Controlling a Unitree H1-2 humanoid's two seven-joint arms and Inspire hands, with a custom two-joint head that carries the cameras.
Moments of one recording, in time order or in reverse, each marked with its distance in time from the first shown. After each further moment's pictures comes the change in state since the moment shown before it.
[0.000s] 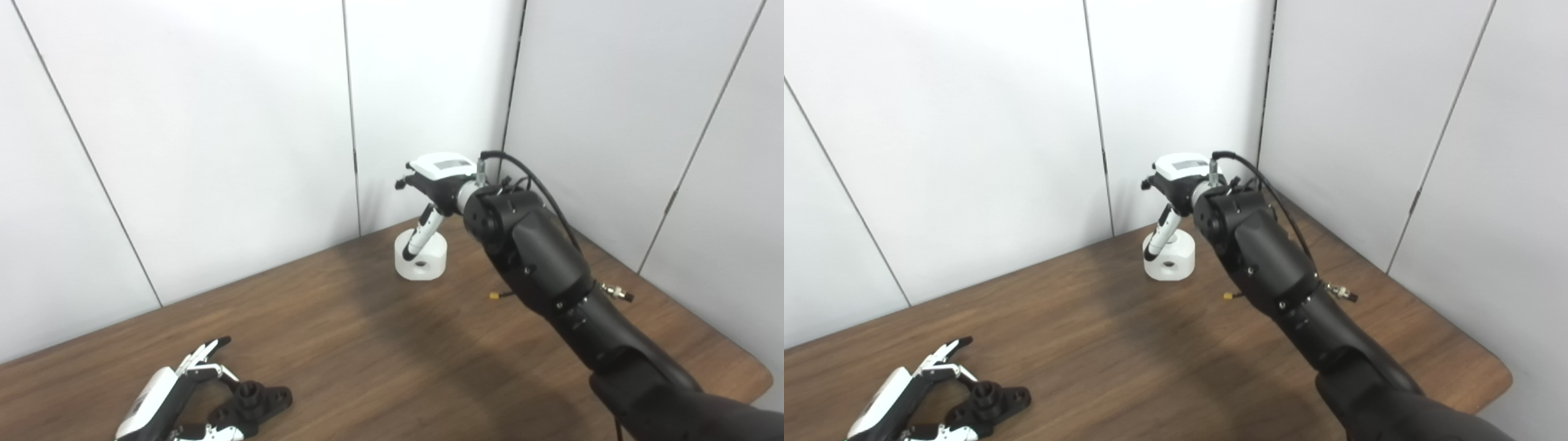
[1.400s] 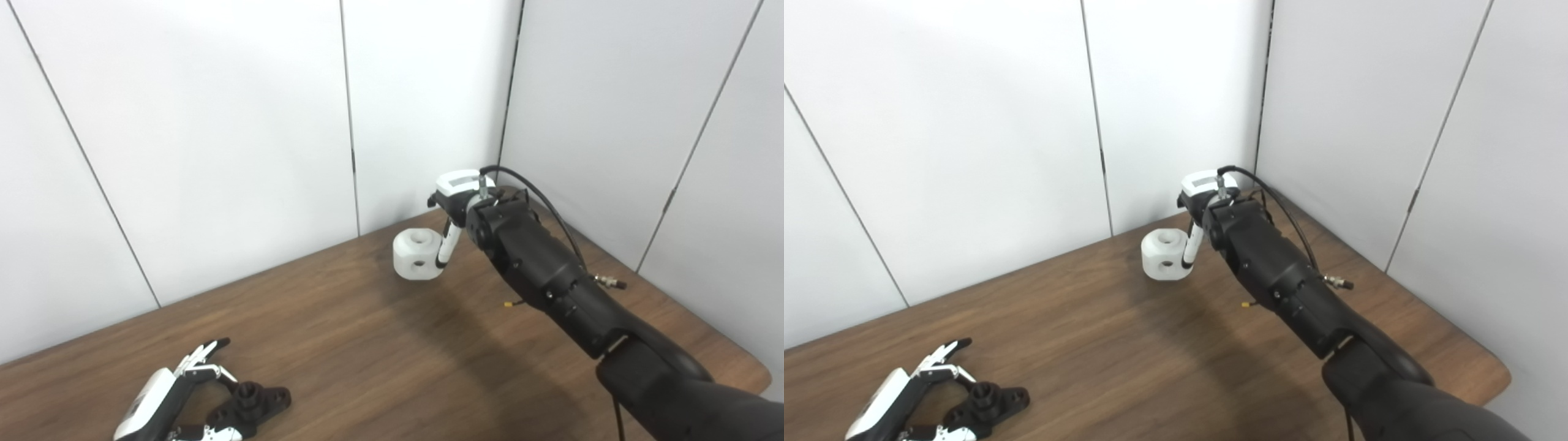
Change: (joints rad) left arm 0.002 0.006 -0.006 -0.005 -0.008 0.000 0.003; right arm -0.022 -0.039 0.124 0.360 0.022 -0.032 -0.286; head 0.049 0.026
